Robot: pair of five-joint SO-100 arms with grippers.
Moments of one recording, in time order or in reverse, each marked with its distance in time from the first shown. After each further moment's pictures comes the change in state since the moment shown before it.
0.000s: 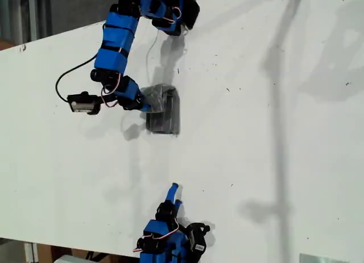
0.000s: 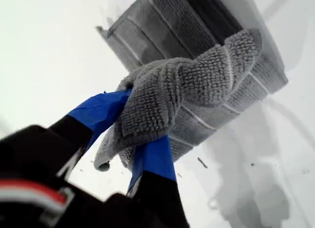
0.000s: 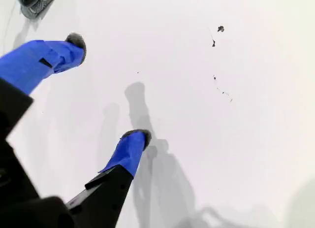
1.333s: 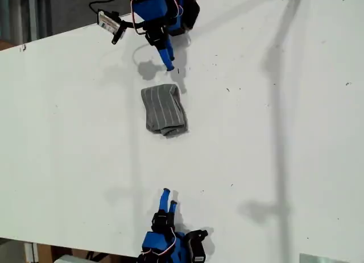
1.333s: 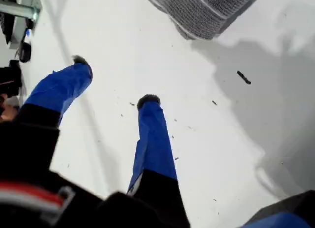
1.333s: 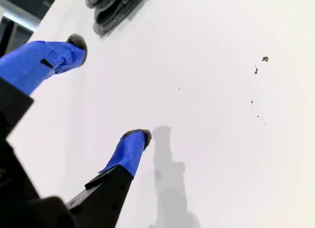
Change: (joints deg) arm 0 -1.4 40.8 8.1 22.3 -2.5; arm 1 -20.2 104.9 80.9 -2.6 30.0
